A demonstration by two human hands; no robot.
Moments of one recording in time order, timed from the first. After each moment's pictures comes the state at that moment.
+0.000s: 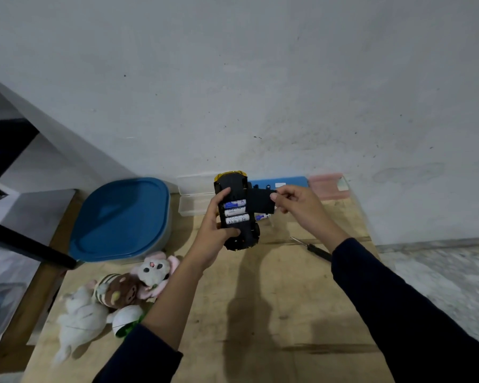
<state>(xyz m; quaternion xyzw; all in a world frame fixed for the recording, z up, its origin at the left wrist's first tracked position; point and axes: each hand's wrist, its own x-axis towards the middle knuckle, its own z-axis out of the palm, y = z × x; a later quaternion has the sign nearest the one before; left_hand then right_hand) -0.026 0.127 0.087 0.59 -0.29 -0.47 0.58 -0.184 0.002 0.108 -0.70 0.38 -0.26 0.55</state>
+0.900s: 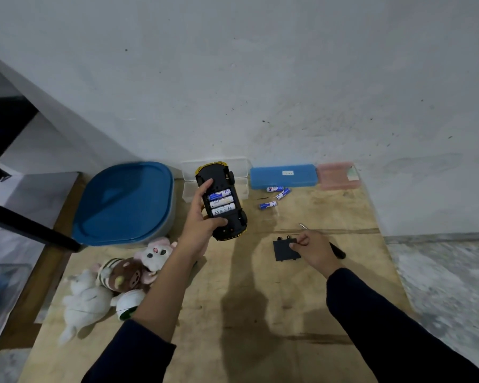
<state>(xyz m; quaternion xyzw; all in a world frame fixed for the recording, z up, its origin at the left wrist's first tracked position) -0.005 0.140 0.073 0.61 -0.22 -0.44 0.62 -0.220 0.027 -0.023 -0.64 0.57 -0.10 0.50</state>
